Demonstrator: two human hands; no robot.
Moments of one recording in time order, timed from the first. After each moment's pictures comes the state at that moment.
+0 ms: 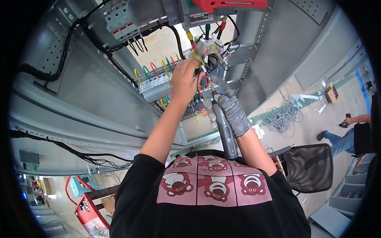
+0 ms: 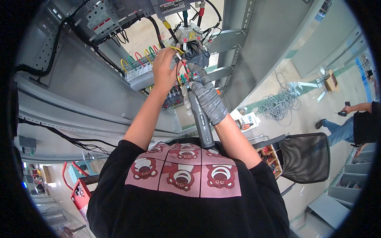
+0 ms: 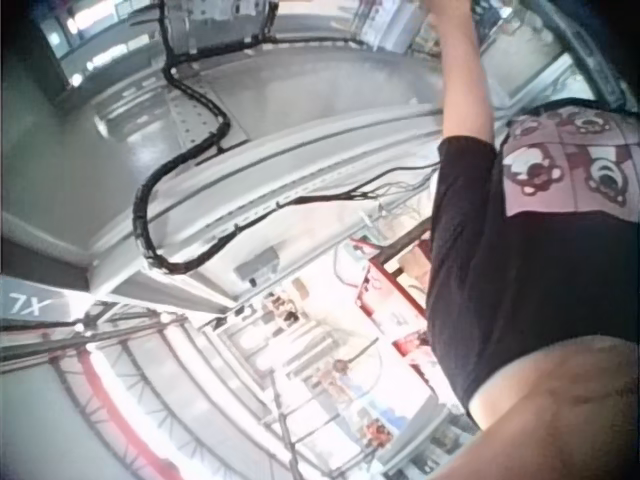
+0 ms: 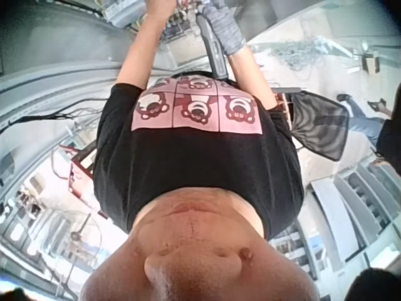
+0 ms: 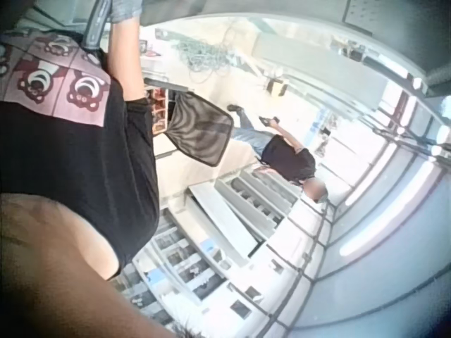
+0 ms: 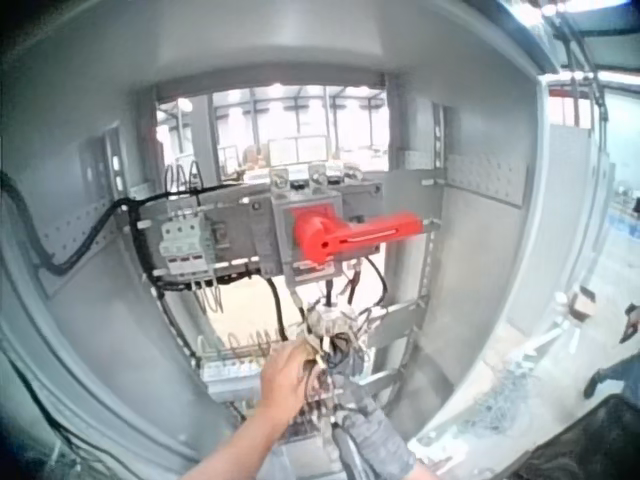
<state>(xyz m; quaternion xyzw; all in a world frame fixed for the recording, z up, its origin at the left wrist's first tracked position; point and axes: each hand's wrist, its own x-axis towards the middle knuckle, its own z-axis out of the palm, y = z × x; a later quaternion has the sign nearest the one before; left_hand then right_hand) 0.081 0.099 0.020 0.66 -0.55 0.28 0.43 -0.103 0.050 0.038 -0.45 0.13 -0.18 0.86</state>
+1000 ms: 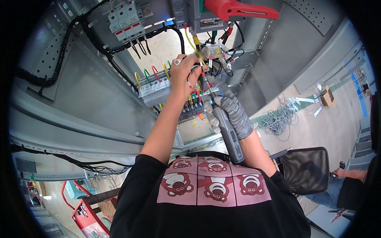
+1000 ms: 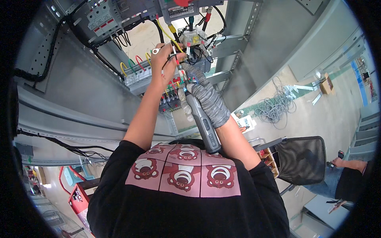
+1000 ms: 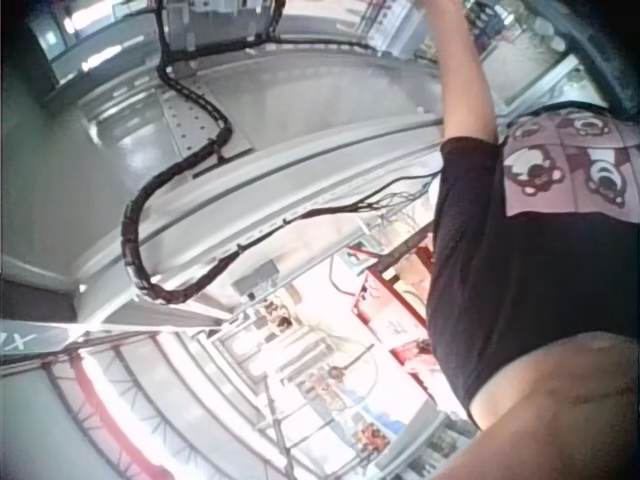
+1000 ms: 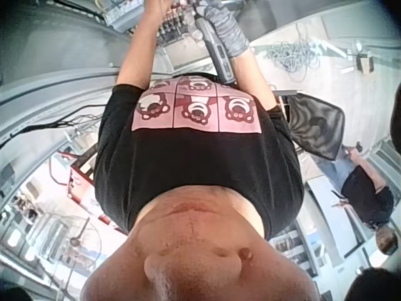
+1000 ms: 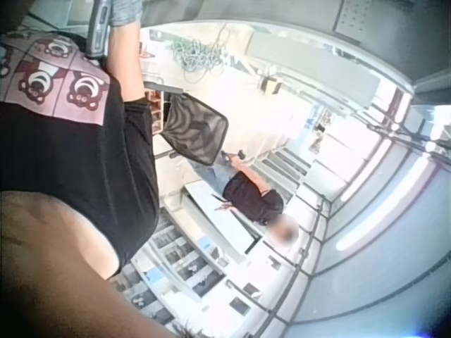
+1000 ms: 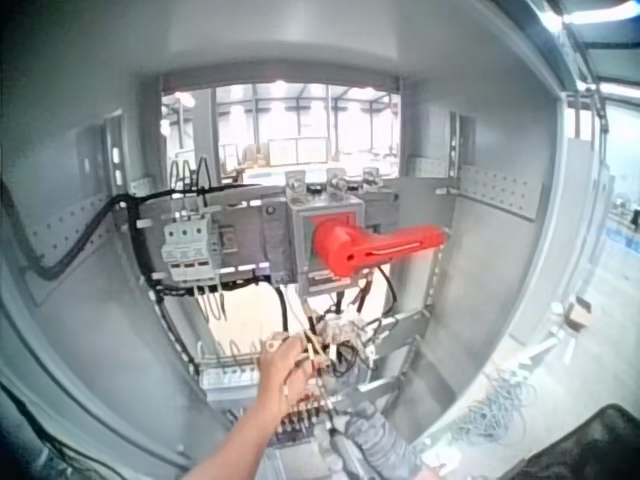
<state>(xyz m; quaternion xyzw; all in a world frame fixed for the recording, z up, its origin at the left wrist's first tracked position) 0.106 0.080 0.045 0.64 -0.54 0.21 0.50 -0.094 0.050 0.059 -0.41 0.07 -0.15 0.89</state>
